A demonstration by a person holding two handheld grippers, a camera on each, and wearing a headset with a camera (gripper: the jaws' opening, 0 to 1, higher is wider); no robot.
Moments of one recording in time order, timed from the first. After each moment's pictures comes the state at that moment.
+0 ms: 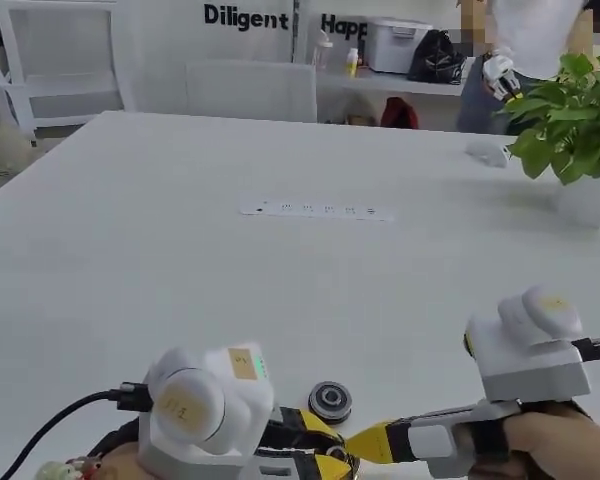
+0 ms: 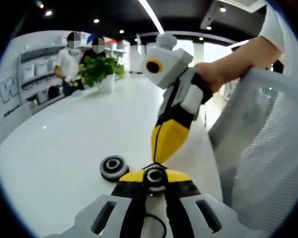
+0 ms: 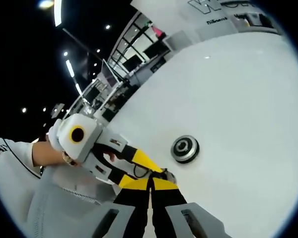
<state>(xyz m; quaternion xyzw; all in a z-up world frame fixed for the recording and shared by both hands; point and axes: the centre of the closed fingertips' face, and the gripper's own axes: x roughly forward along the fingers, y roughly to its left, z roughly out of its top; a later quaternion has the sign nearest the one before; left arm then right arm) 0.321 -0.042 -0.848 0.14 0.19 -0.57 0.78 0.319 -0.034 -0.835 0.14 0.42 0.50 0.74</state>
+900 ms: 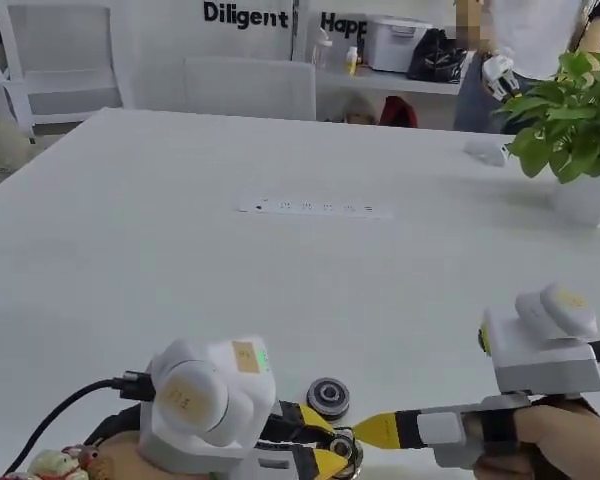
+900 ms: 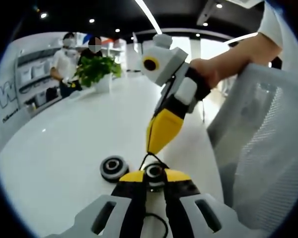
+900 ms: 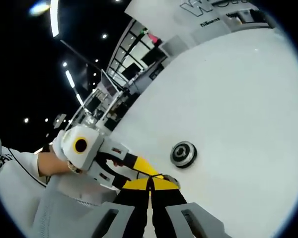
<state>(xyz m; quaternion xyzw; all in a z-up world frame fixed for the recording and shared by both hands) 0.320 -0.042 -0.848 0.16 0.19 -0.58 0.78 0.325 -0.036 -0.820 0.19 0.40 0.49 0.75</state>
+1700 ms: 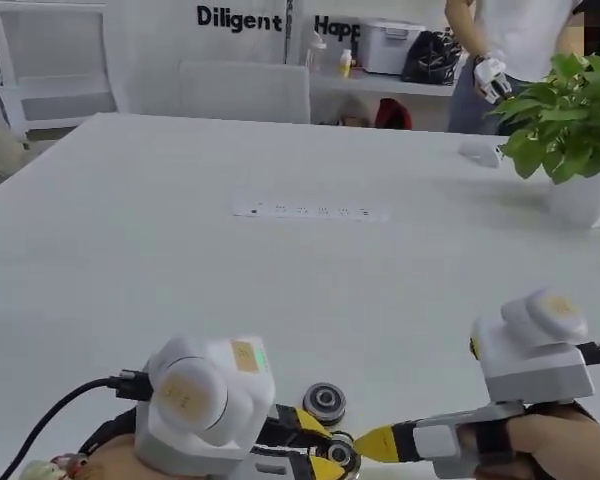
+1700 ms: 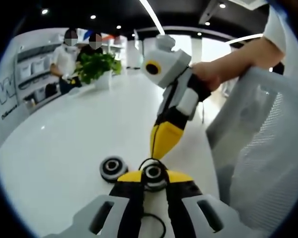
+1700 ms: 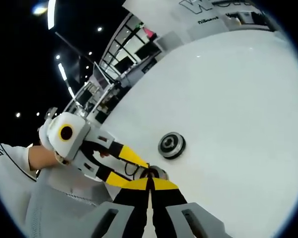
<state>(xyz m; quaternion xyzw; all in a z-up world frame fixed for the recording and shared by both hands) 0.319 -0.043 -0.842 0.16 0.21 -0.58 0.77 0.323 -0.048 -0.843 0.14 0.44 0.47 0.76</state>
